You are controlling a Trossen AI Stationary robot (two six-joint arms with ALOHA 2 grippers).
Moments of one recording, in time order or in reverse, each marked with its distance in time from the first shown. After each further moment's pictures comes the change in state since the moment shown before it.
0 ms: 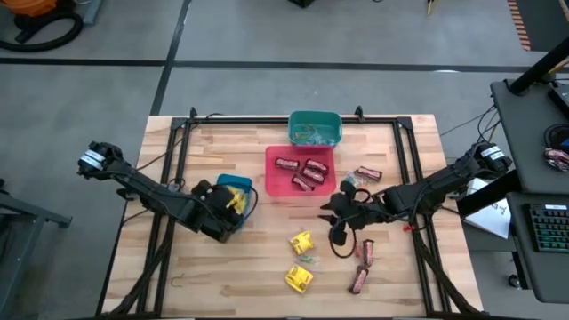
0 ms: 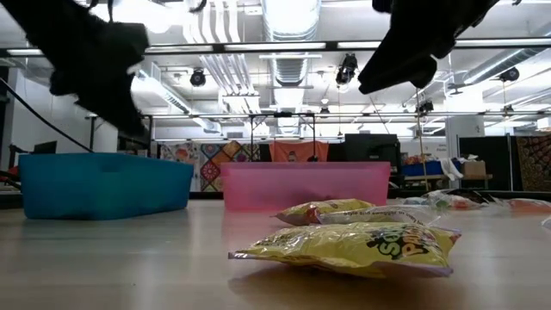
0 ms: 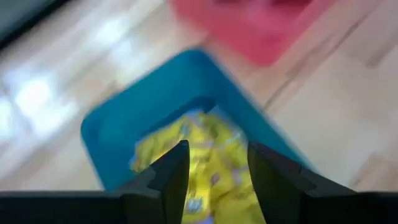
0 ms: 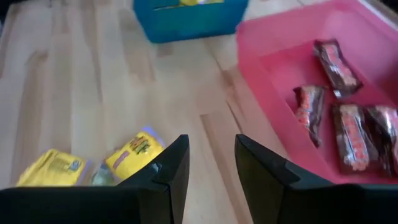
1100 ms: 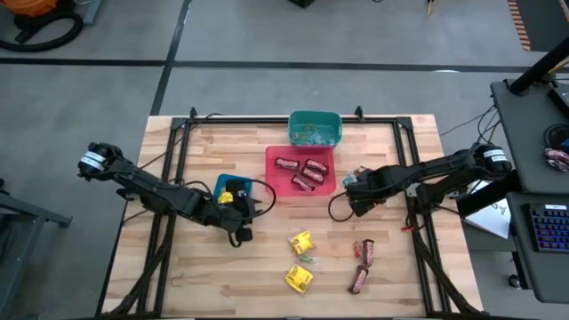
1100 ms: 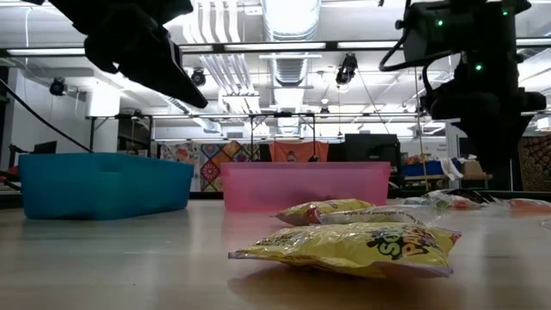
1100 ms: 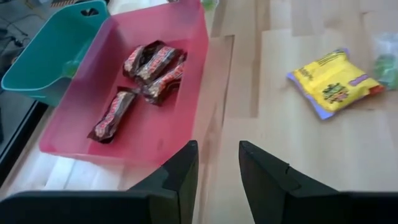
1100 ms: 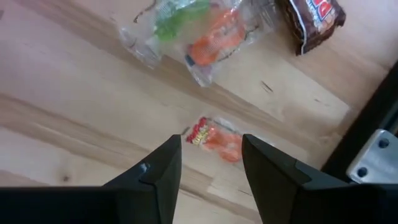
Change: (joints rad) left arm 0.094 0.006 -0.024 0.602 0.125 0.953; right arm -0.287 0.000 -0.030 -0.876 -0.305 0.611
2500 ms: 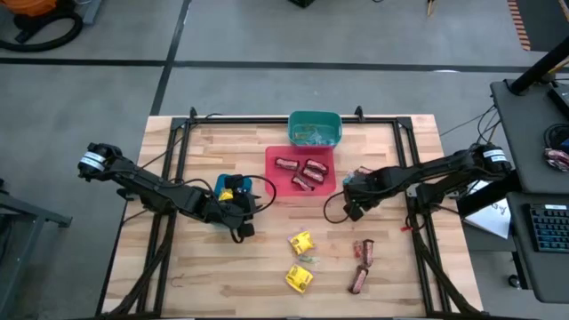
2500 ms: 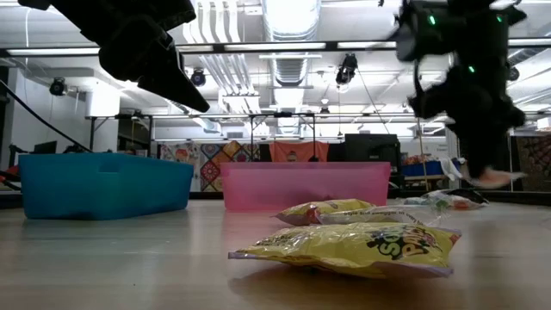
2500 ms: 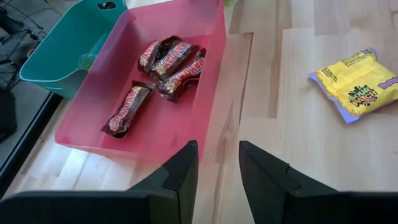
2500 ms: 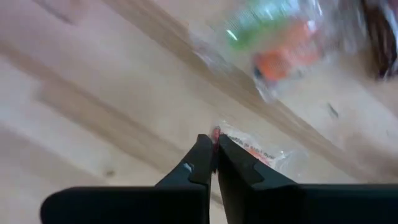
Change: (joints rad) left arm 0.032 0.000 -0.013 0.010 -0.024 -0.009; right arm -0.008 0.001 -0.043 0.195 -0.066 -0.129
